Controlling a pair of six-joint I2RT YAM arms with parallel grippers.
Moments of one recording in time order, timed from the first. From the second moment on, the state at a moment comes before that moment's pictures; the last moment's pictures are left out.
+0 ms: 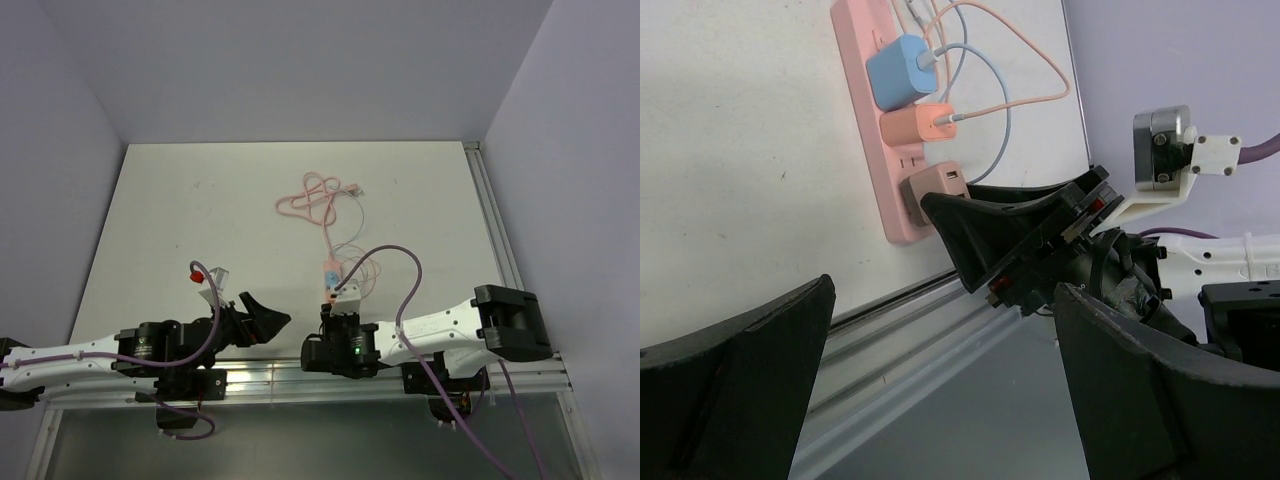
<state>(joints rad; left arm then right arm) -1.45 0.45 0.47 -0.46 -0.63 -1.24 1.53 1.44 0.75 -0.59 0.97 1.30</state>
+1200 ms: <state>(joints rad) -1.45 0.48 0.47 -0.45 -0.60 -1.25 1.65 1.62 0.73 -0.55 1.18 1.36</state>
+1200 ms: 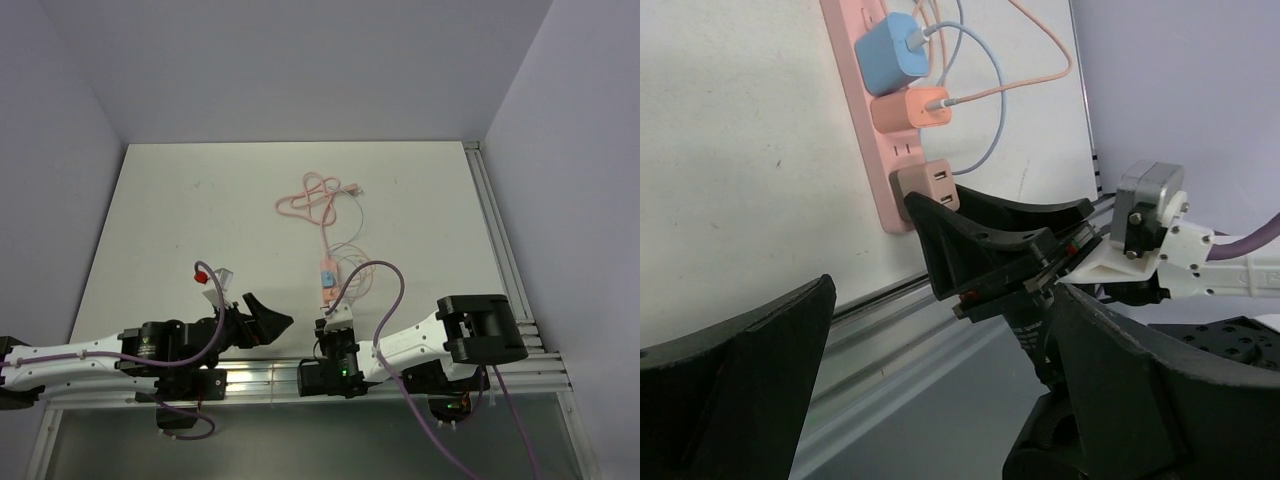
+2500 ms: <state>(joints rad) -1.46 0.49 0.46 -0.43 -0.60 -1.26 1.61 1.26 0.69 -0.53 0.82 1.20</state>
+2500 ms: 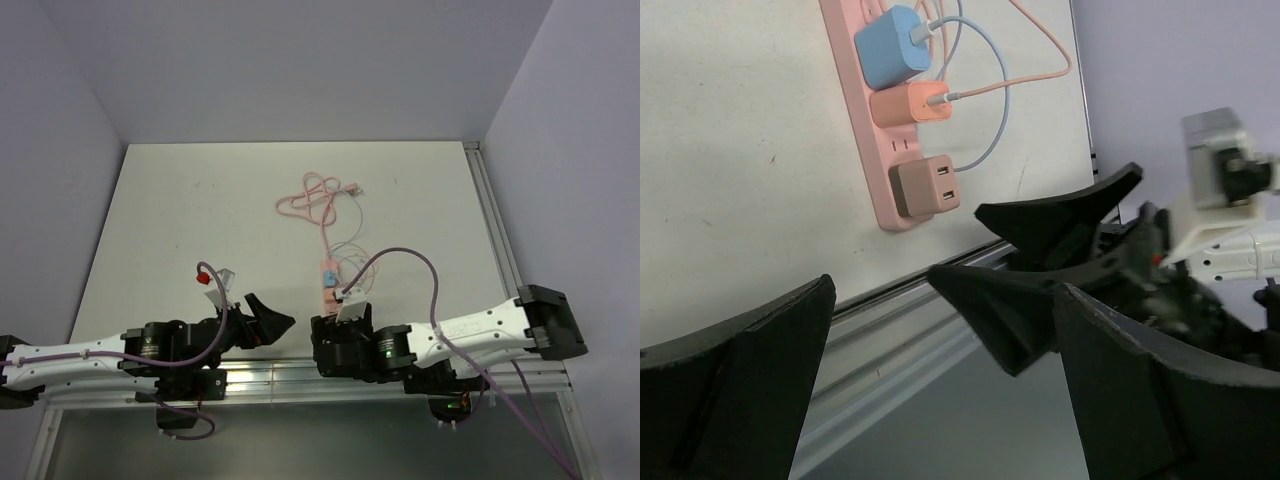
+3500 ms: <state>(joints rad) -0.99 0.77 0.44 -0.20 -0.20 -1.09 1.36 0.59 0.46 -0.69 0.72 1.26</state>
